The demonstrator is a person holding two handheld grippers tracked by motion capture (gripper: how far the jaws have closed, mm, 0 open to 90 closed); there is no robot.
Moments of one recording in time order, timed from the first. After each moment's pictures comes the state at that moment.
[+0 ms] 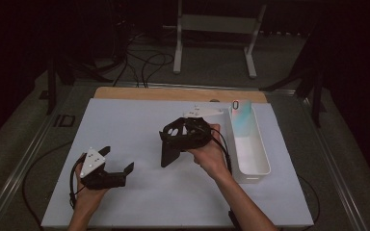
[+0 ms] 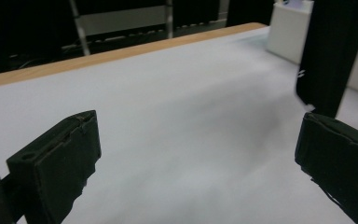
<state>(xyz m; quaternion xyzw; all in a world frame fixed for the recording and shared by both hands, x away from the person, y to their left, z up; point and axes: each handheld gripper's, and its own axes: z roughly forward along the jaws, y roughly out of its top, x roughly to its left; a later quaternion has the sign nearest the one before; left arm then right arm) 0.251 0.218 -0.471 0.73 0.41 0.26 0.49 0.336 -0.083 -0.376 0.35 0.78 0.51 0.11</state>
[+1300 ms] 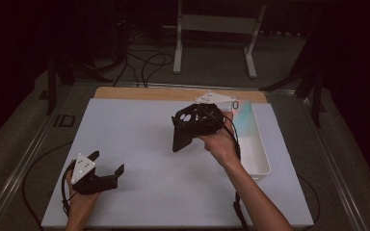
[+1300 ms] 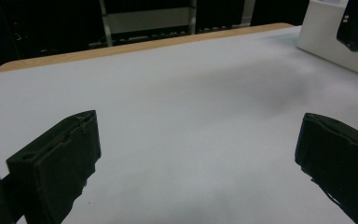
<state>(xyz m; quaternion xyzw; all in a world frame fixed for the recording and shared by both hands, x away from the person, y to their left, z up) 0.243 0.238 -0.488 0.70 0.44 0.28 0.48 0.355 -0.108 -0.349 0.37 0.77 0.49 0.17</state>
